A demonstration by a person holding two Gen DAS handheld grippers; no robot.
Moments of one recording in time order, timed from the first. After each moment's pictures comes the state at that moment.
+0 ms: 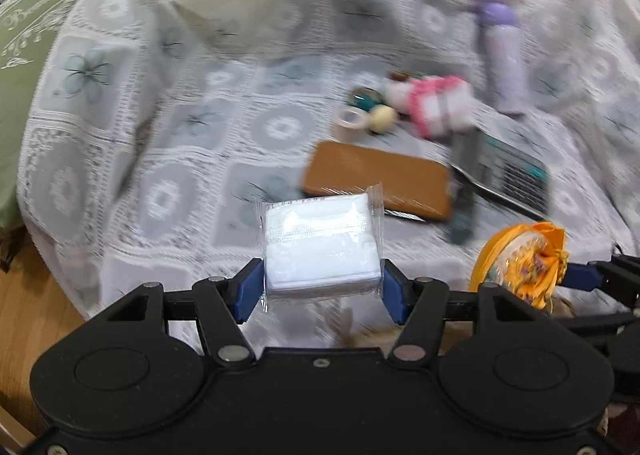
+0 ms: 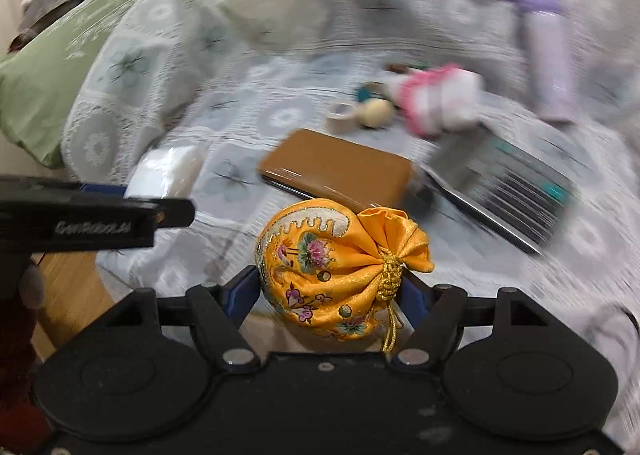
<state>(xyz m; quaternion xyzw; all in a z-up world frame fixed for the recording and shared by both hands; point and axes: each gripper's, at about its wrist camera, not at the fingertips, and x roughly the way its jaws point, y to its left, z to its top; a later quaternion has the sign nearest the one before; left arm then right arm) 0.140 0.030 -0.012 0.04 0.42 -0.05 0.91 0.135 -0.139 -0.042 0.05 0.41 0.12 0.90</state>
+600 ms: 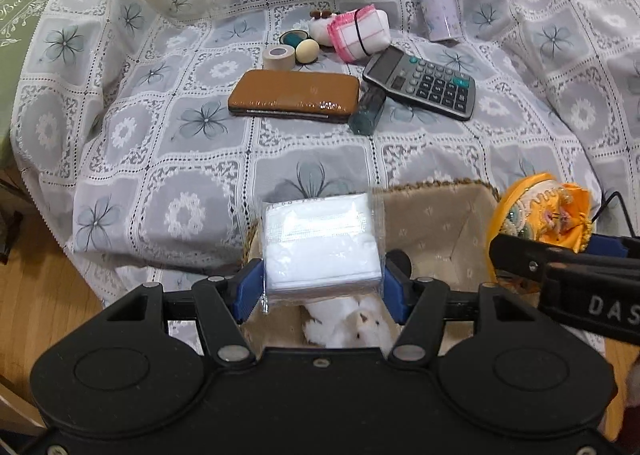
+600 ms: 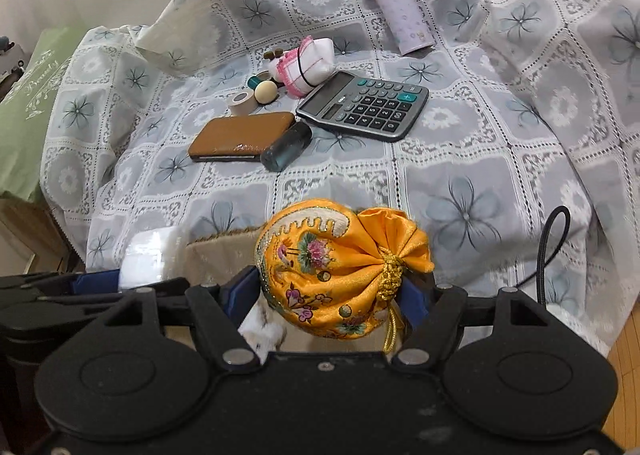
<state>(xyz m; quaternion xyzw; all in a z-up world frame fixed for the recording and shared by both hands) 0.047 -0.026 -0.030 0.07 0.45 -0.07 0.89 0.022 -0.190 -0.034 0.14 0.42 0.02 0.90</state>
